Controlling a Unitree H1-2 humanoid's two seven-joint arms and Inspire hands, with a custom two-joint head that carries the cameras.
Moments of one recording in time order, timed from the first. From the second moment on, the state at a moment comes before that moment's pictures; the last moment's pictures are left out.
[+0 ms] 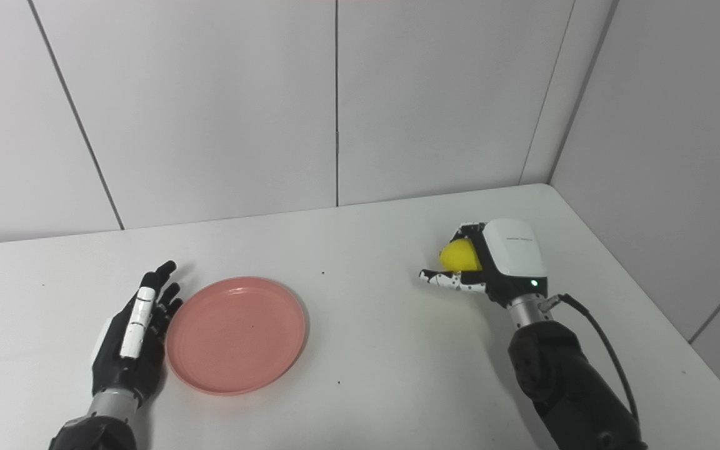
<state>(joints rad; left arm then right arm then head) -0.28 -0.08 0.02 0.09 -0.21 0.24 -0.04 -0.29 -0.53 0.12 0.15 -0.77 0.04 -0.31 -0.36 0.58</state>
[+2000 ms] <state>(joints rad) -0.25 -0.17 -0.06 0.09 -0.09 0.21 0.07 -0.43 -0.44 0.21 -0.09 -0.84 0.00 -0.04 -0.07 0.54</state>
